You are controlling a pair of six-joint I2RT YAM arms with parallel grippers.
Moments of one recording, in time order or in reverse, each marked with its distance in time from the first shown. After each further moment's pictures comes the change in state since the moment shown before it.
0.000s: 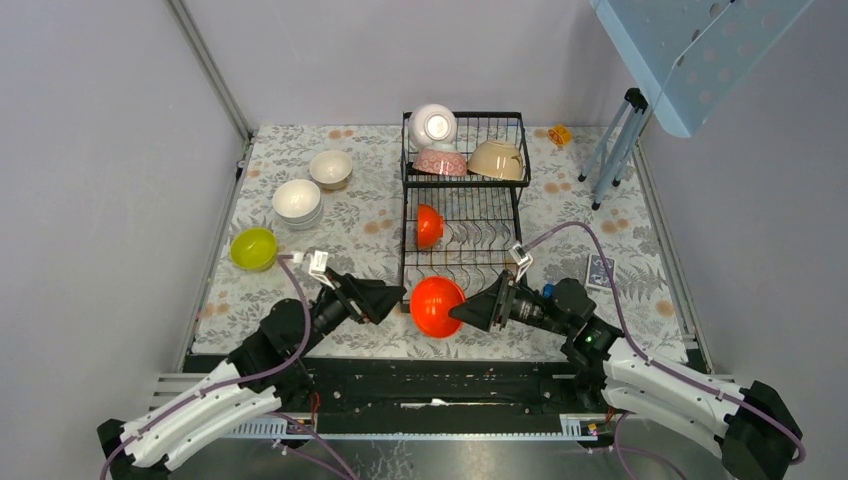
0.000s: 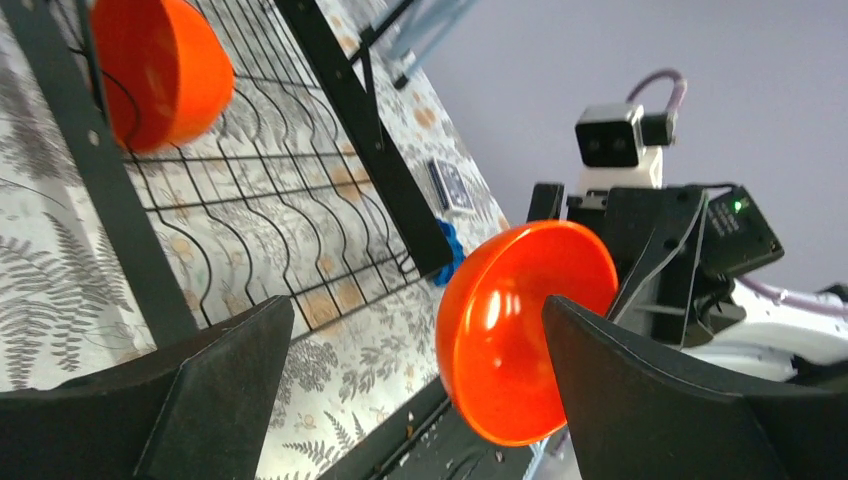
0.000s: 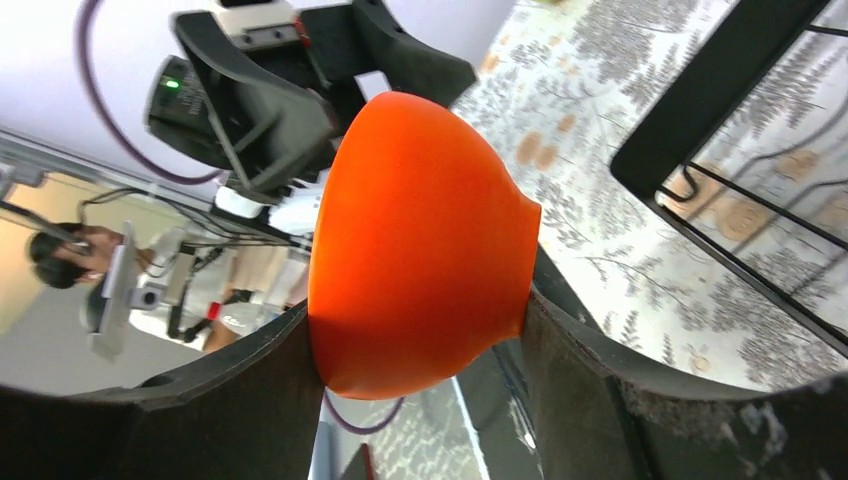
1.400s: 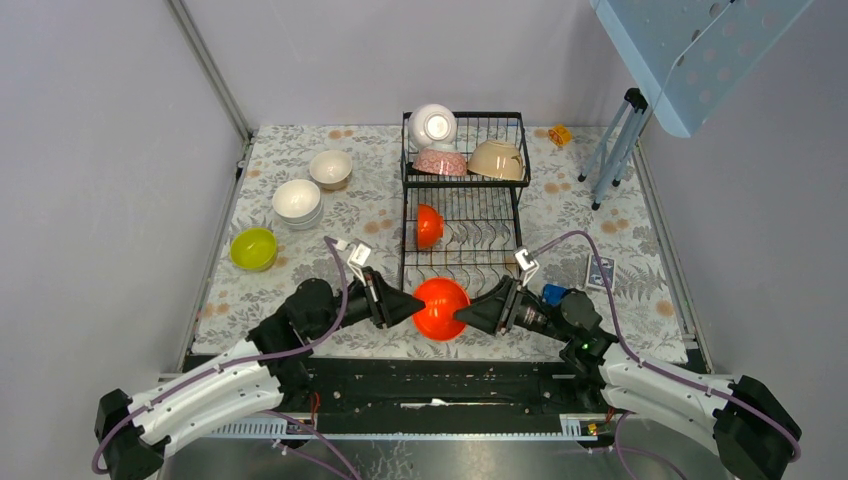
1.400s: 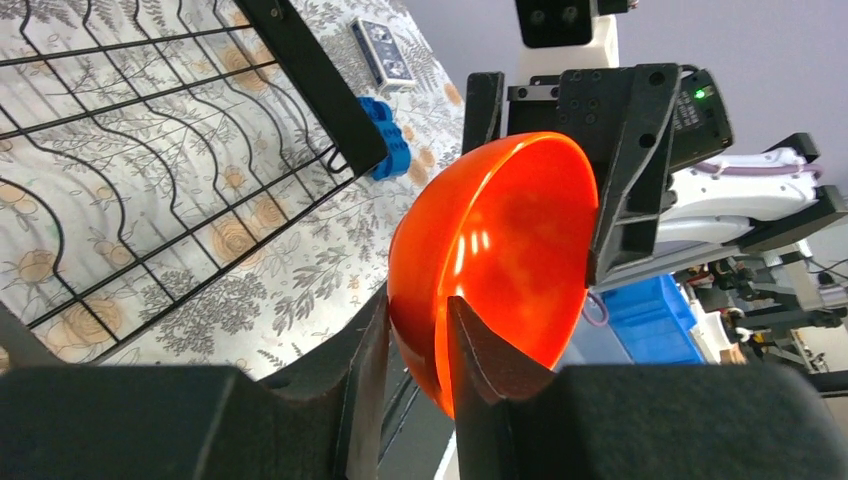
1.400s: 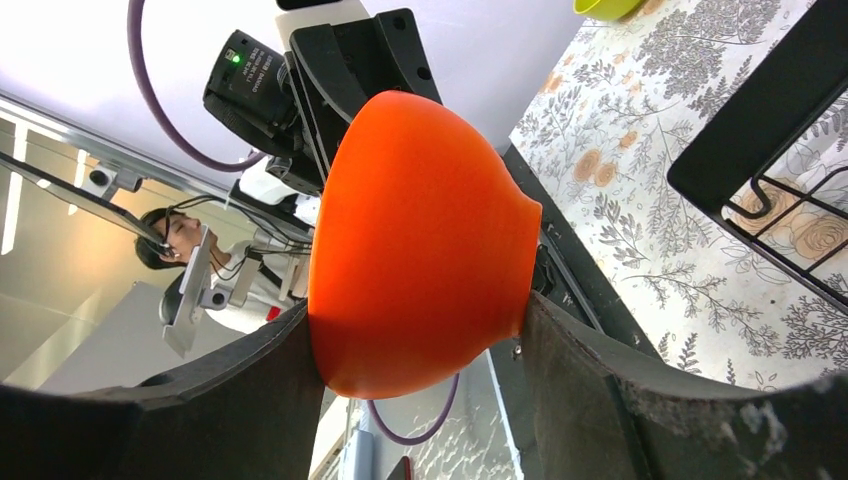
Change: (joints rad) left arm 0.000 0.309 0.096 0.100 0.352 0.007; right arm 0.000 0.021 -0.138 0.355 -0.011 0.157
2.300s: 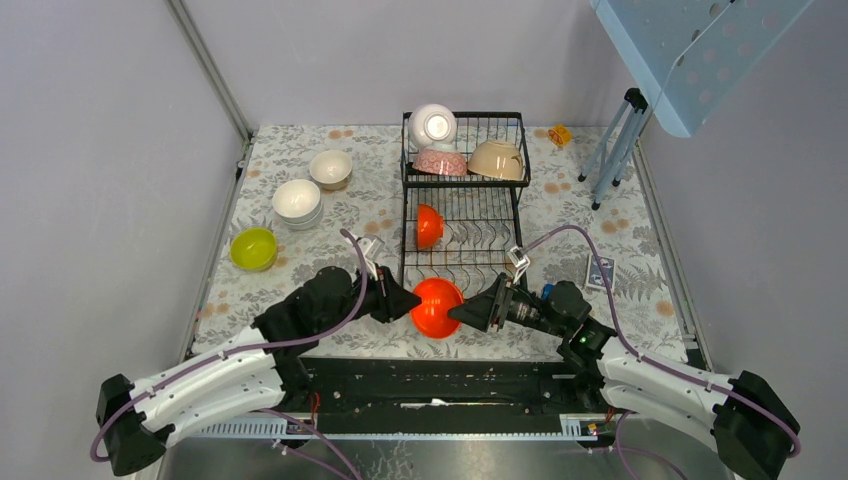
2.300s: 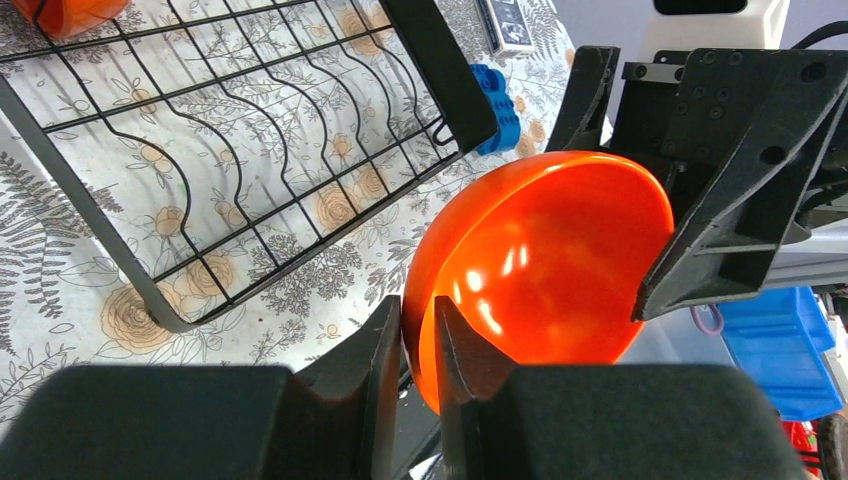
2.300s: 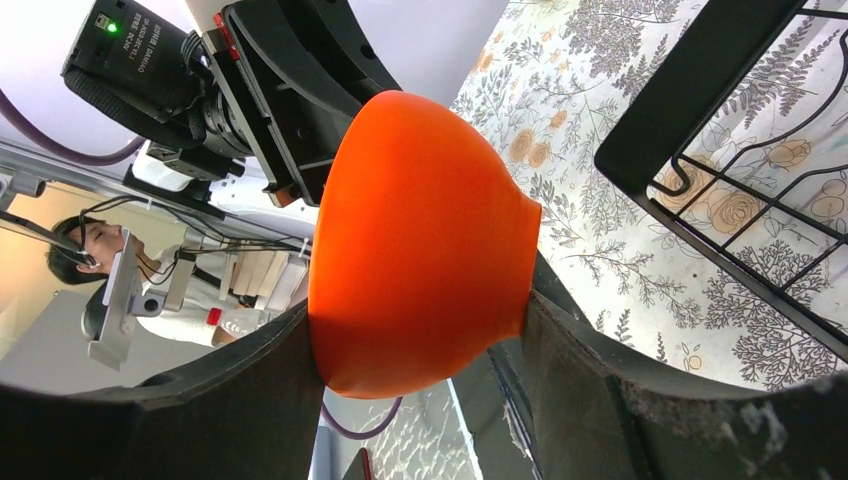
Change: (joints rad) left arm -0.018 0.121 0.130 -0.229 -0.122 0.106; right arm 0.000 0.041 0.073 -0.187 0.019 -0.105
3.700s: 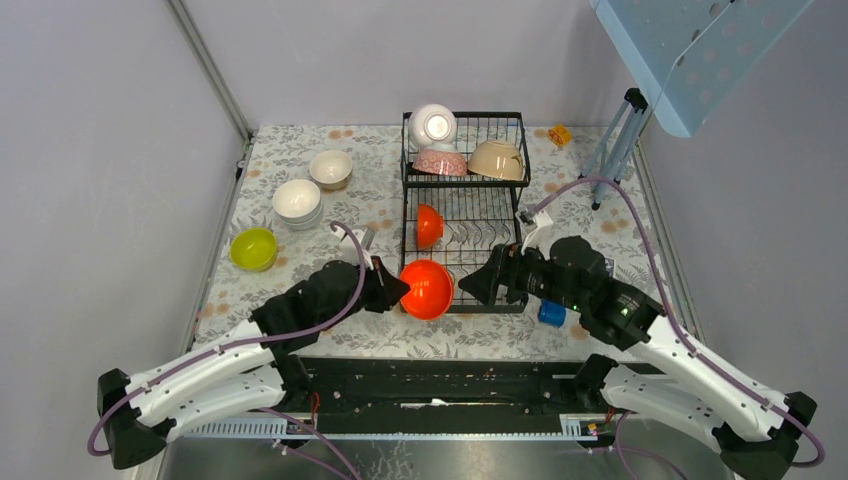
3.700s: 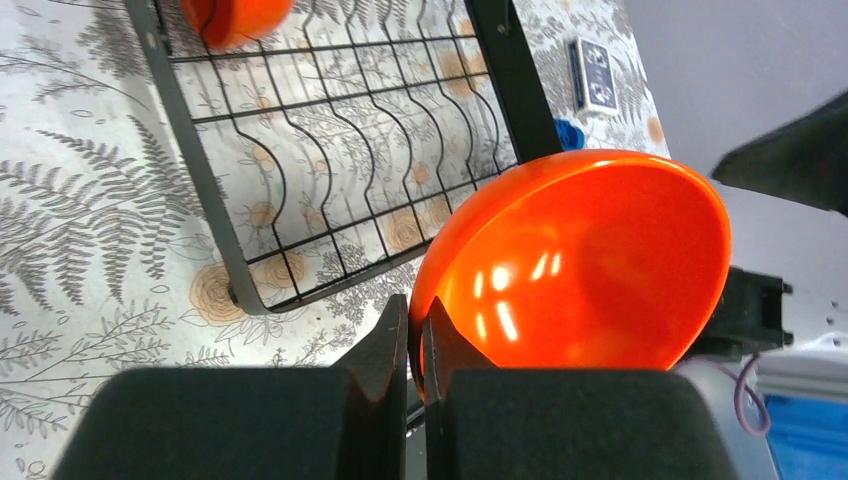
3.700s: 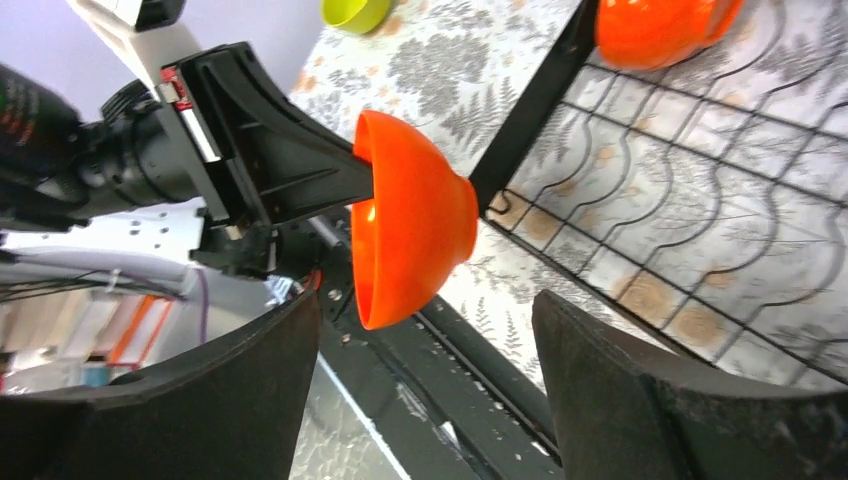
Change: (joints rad) left arm -0.025 0.040 0.094 -0.157 -0.212 -0.062; right arm 0.003 -0.031 0.570 -0.919 0.227 -0.350
